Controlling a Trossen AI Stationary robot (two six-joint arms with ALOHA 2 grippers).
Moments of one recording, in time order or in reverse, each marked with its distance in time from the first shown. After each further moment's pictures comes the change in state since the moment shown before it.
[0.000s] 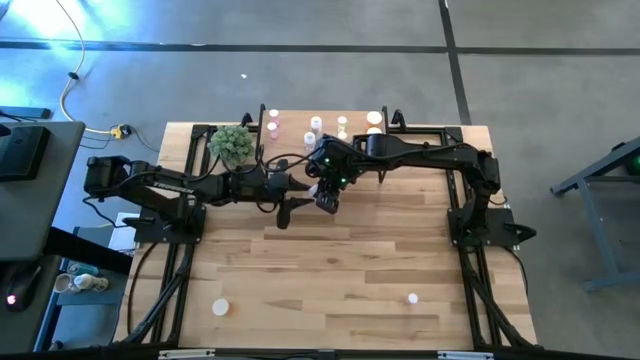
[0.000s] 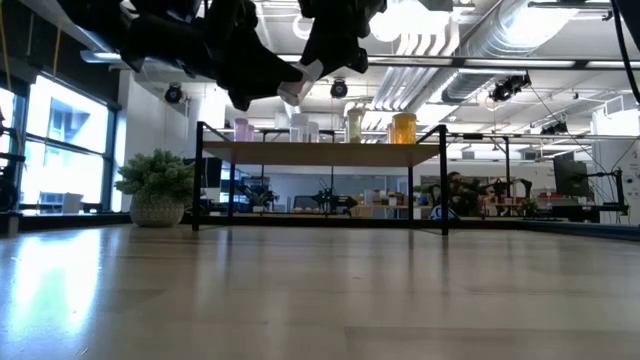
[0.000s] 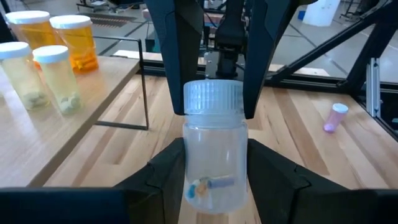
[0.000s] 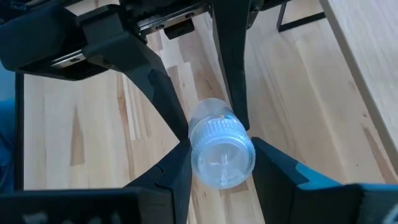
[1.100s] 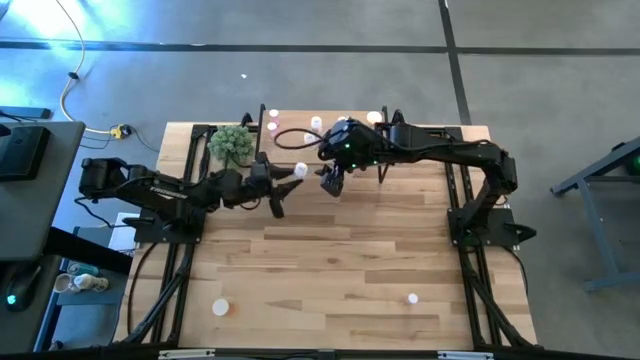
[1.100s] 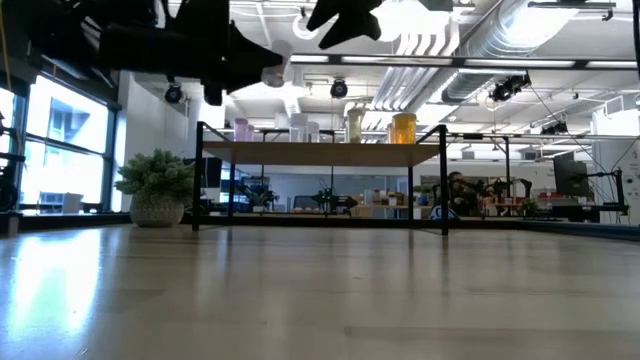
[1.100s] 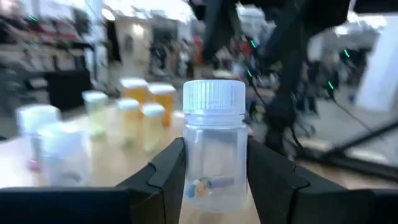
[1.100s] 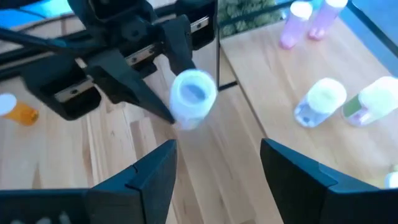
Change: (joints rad) left arm -0.002 -0.048 -0.204 0.461 -0.266 -0.040; right arm -0.018 -0.126 -0.002 0.069 0.215 -0.008
